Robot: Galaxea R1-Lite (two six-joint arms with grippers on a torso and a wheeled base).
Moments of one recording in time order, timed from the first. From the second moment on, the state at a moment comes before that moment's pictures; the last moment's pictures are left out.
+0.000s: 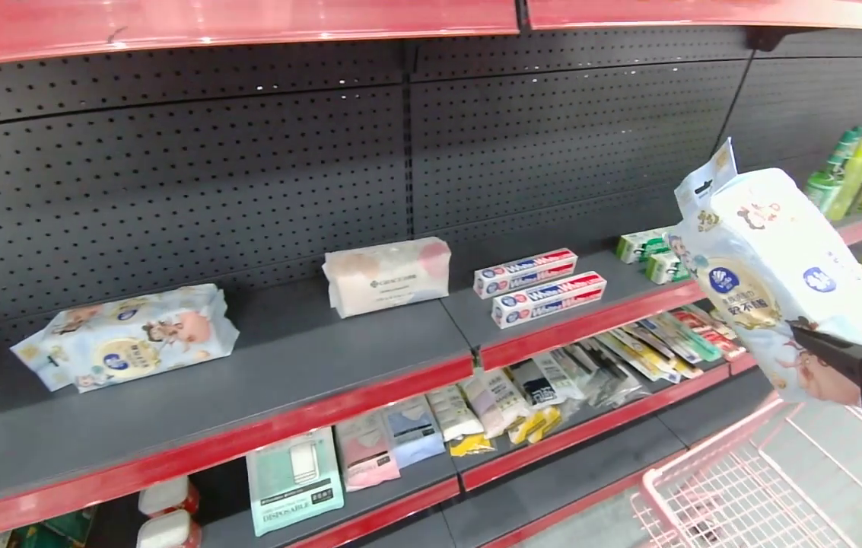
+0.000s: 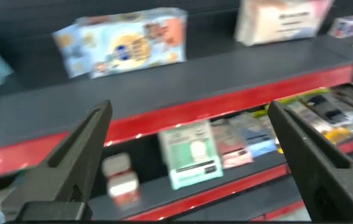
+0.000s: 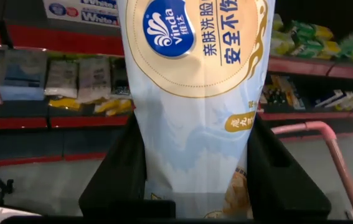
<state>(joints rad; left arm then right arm) 0.00 0.00 0.00 0.00 0.04 0.01 0.12 1.10 -0.57 -0.22 -0.10 -0.39</state>
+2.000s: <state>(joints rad) 0.00 0.00 0.00 0.00 0.02 0.02 0.12 1.04 -0.53 -0.22 -0.08 -0.37</state>
